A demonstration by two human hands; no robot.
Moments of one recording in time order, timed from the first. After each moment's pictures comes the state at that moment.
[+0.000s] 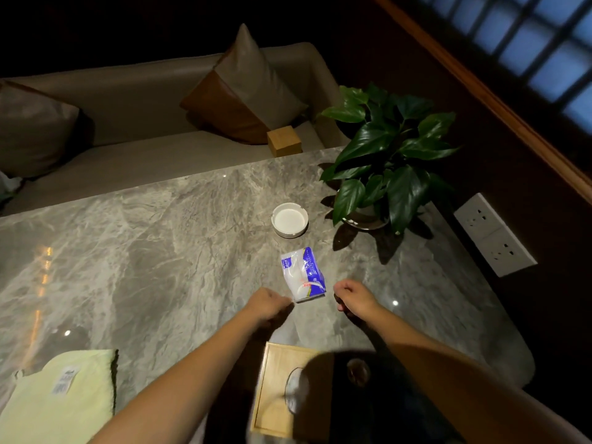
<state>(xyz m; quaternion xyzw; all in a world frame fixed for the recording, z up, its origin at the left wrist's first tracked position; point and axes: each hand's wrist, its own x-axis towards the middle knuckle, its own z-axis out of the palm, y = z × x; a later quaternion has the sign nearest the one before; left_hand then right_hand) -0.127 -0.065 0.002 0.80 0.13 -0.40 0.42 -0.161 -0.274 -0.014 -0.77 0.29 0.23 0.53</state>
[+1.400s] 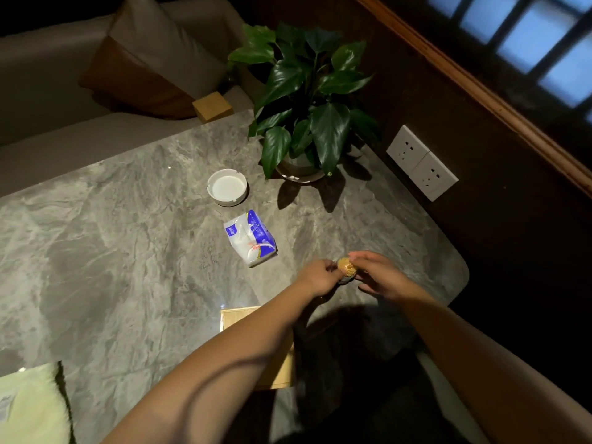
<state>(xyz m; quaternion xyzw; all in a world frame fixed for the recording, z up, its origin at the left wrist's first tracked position) -0.197 -0.222 0.013 0.80 -0.13 -0.46 0.36 -0.263 -0.359 0.015 -0.62 0.44 0.16 0.62</state>
